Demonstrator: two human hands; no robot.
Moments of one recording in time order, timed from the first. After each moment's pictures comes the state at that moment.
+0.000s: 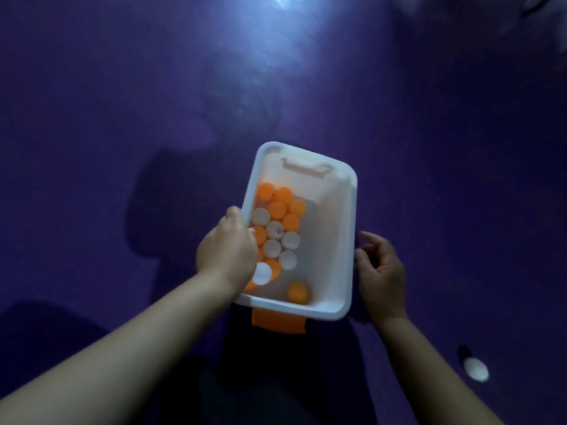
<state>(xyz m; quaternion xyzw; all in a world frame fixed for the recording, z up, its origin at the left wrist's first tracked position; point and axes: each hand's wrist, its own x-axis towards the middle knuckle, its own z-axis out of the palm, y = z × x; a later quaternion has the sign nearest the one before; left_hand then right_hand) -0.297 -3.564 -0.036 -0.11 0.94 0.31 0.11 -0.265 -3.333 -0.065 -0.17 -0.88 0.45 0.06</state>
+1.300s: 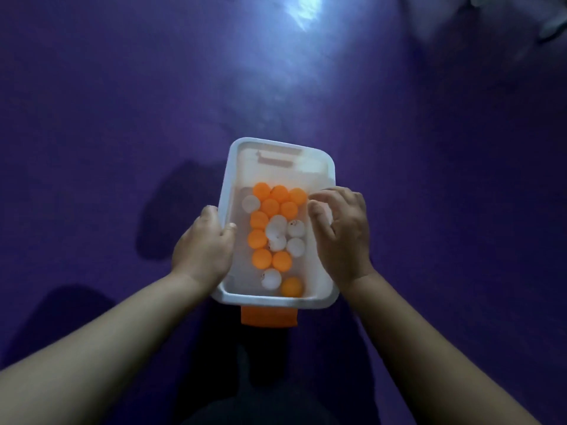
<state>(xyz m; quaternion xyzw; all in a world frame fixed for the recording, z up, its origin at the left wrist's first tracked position) -0.287 -3.622 -0.018 -0.19 0.91 0.36 0.09 -0.322 -3.432 -0.016 0.08 -0.93 0.33 0.13</state>
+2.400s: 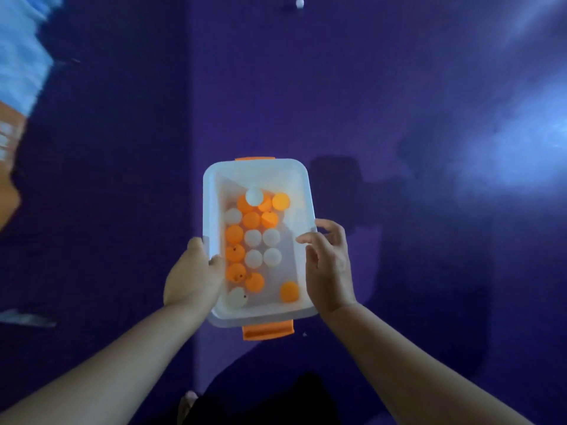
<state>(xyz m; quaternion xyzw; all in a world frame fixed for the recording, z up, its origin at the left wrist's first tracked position) -0.055 -3.999 0.303 -0.67 0.67 0.33 0.02 -0.220 -3.897 0.290 0.45 -0.82 0.31 -0.16</state>
